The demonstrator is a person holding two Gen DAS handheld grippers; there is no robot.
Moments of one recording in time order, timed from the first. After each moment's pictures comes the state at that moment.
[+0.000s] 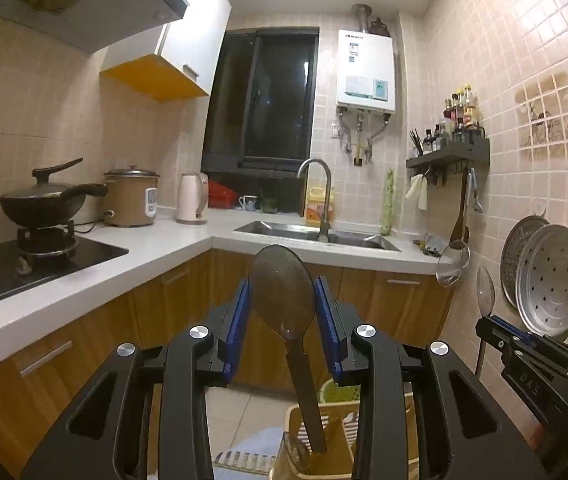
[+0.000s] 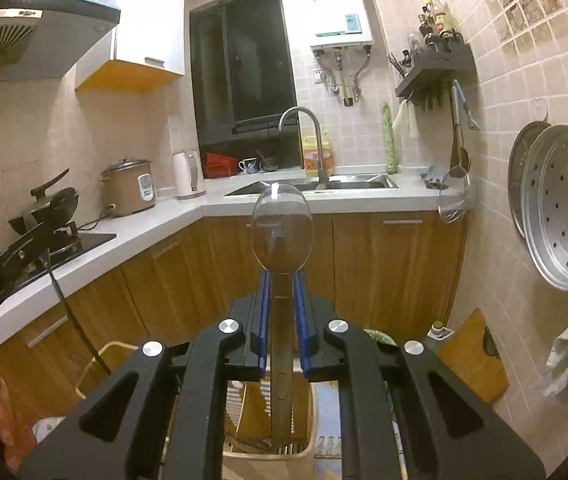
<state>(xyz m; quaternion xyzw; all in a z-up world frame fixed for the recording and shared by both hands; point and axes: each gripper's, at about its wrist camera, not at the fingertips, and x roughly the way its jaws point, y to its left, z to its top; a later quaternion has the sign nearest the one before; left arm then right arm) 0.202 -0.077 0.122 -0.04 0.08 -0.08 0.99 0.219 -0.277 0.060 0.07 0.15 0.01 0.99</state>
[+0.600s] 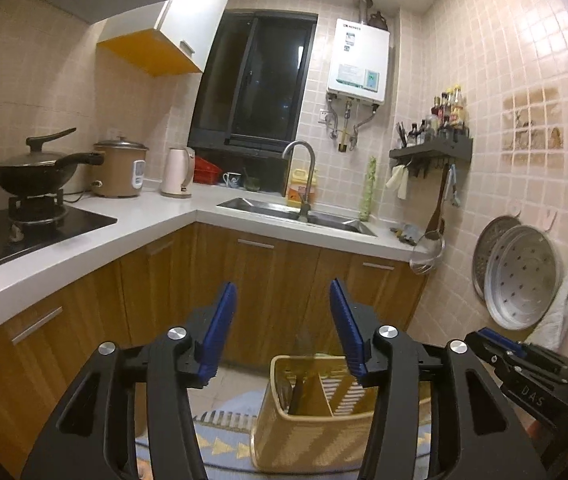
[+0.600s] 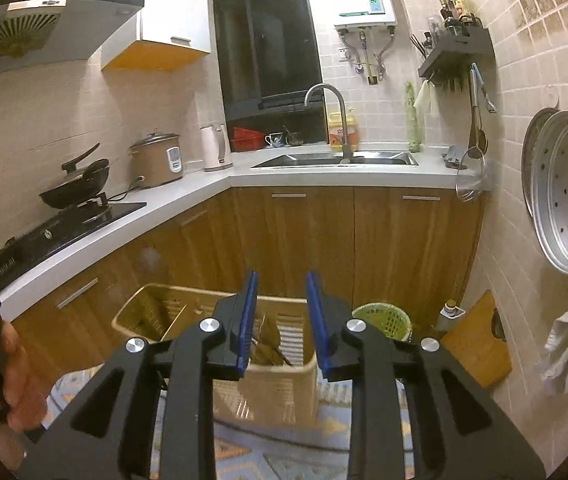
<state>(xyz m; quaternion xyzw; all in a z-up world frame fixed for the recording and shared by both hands) 0.163 -0.047 0.119 -0.08 0.11 -0.13 0.98 0.161 -0.285 0.060 0.06 0.19 0.06 0.98</state>
